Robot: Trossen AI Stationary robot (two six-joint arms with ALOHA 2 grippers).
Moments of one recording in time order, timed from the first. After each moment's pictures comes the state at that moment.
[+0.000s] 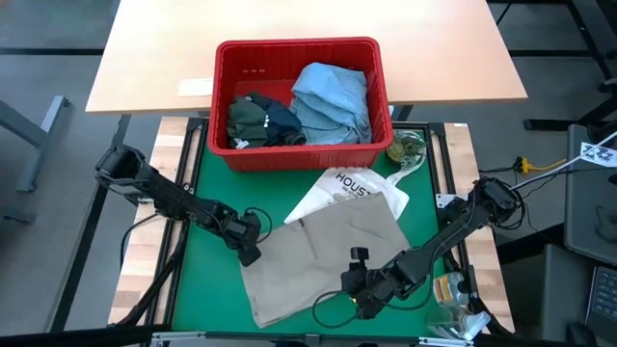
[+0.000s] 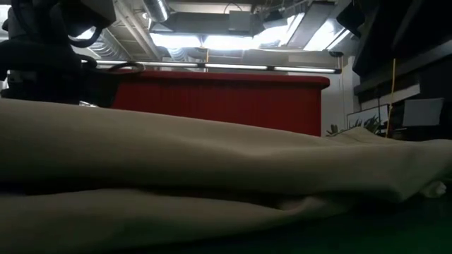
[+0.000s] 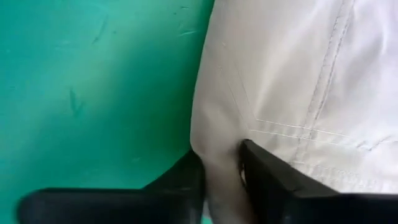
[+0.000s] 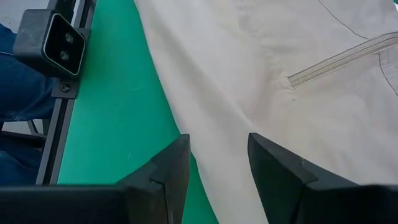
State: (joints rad) left arm -0.37 1.44 0.61 -0.39 0.02 -1.07; right arm 0.69 1.78 1.25 -0.50 0.32 0.52
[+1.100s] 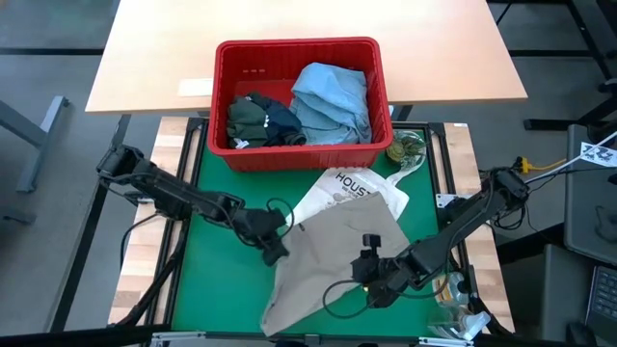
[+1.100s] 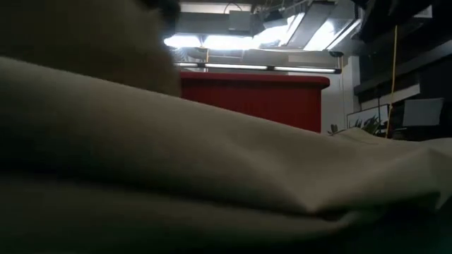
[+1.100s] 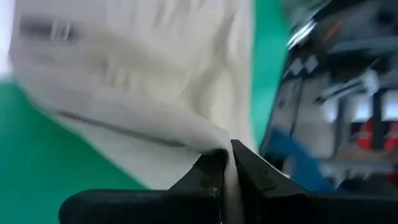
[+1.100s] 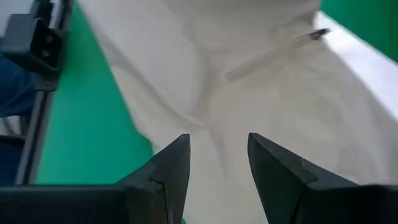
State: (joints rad) left arm -0.29 1.44 0.84 -0.06 0.07 -1.07; right arm 0.69 1.63 1.25 -0.69 0.40 0.52
